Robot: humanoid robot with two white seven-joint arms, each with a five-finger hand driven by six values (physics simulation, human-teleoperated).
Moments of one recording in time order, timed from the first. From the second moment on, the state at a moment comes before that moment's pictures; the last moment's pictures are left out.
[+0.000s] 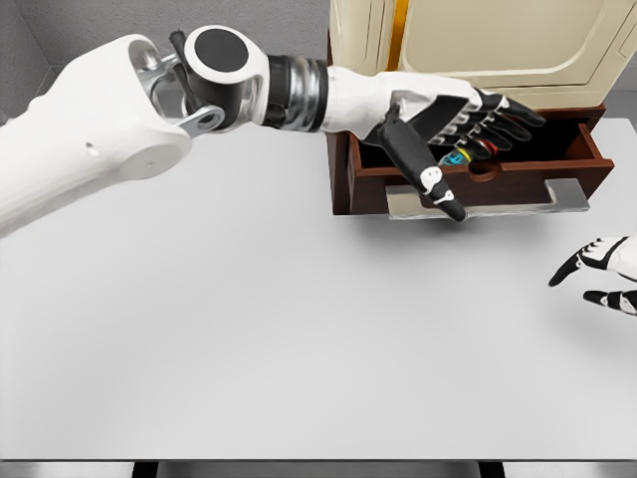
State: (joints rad) left arm -1.37 0.38 -1.24 -1.54 1.06 0.33 -0.44; right arm 0.26 -1.04 -0.19 -1.72 -0.06 -0.61 0.61
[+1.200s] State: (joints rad) left arm -1.33 1.07 -1.23 -1.50 -0.18 -0.61 -0.61; right arm -0.03 -1.03 0.02 -1.68 -0.07 -0.61 0.61
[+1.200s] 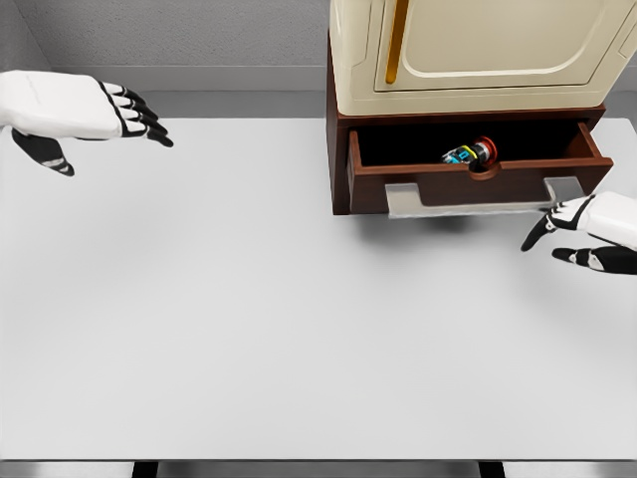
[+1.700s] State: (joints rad) left arm -1.31 1.06 -1.22 -1.51 -0.18 -0.61 -0.61; right arm -0.18 -0.99 0.10 -1.60 -0.07 -0.61 0.61
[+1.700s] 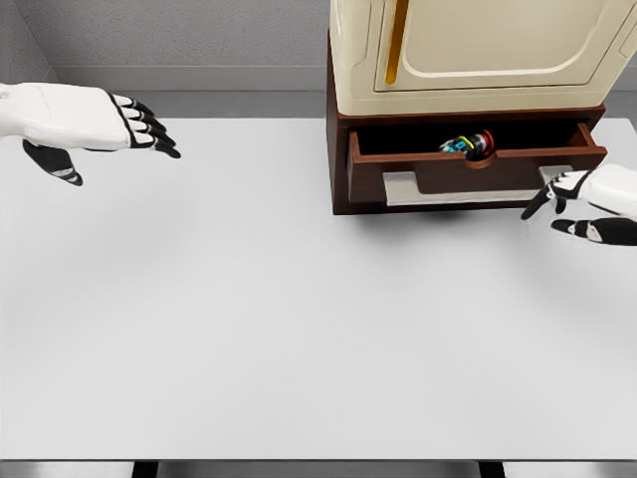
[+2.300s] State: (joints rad) left arm -1.29 1.06 -1.22 -1.51 -0.18 -0.61 -0.61; right arm -0.31 -0.93 0.22 -1.48 -0.05 -0.61 0.61
